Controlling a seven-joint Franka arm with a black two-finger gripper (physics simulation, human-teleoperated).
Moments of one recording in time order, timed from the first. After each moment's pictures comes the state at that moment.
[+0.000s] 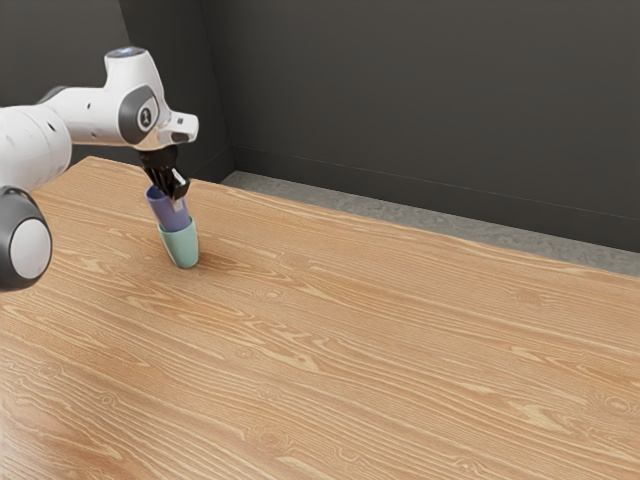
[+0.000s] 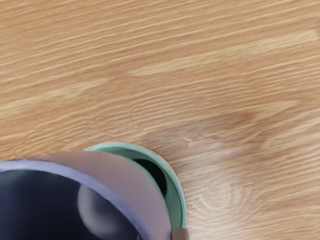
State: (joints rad) arm 0.29 0.71 0.03 -1.14 0.01 1.94 0.55
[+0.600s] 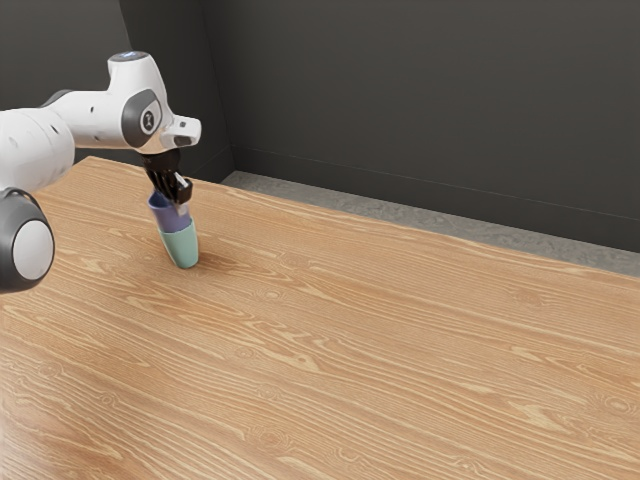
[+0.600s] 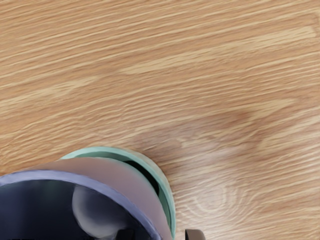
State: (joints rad) arm 0.29 0.72 0.02 -1.14 0.00 1.94 0.55
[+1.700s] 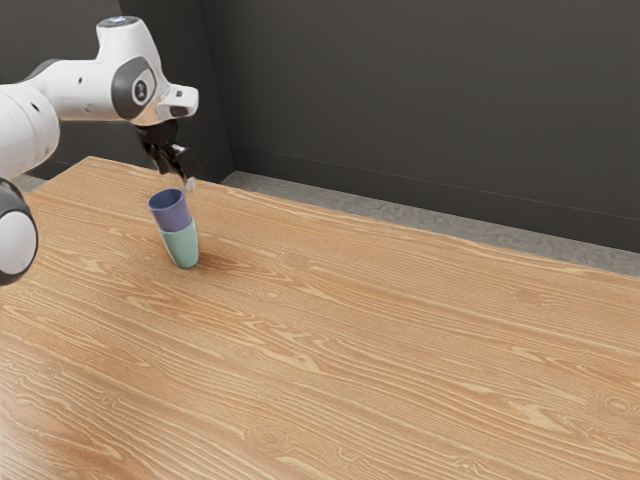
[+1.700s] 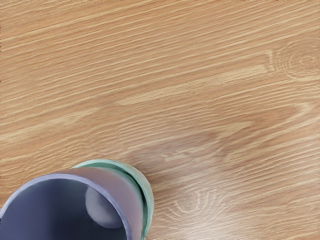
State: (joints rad) arm 0.25 0.58 0.04 -1.19 -0.01 1.92 0.55
